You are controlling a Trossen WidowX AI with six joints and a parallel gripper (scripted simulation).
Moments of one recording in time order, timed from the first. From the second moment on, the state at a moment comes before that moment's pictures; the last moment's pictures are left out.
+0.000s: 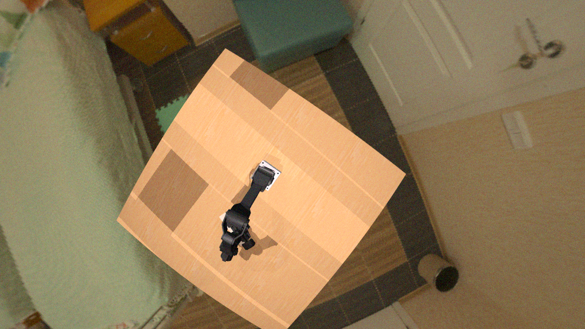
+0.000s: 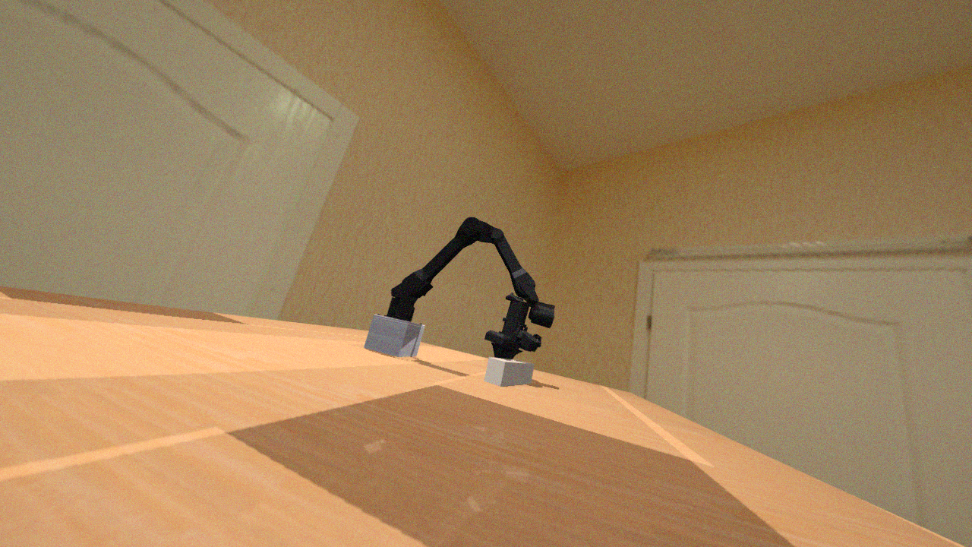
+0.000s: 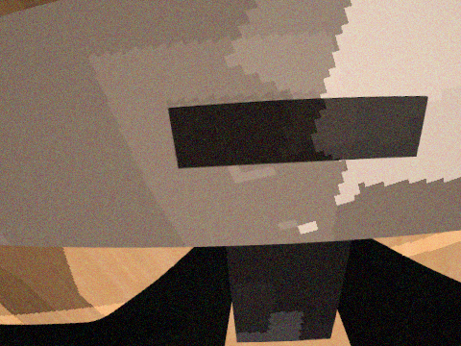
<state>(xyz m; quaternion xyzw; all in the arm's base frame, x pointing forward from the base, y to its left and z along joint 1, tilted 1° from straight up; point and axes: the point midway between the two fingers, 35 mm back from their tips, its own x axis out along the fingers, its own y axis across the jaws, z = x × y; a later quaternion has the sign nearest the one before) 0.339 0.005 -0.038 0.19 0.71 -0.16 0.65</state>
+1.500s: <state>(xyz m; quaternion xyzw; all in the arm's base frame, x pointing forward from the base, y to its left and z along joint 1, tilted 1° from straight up) 0.338 0.006 -0.038 0.19 0.71 -0.16 0.65</state>
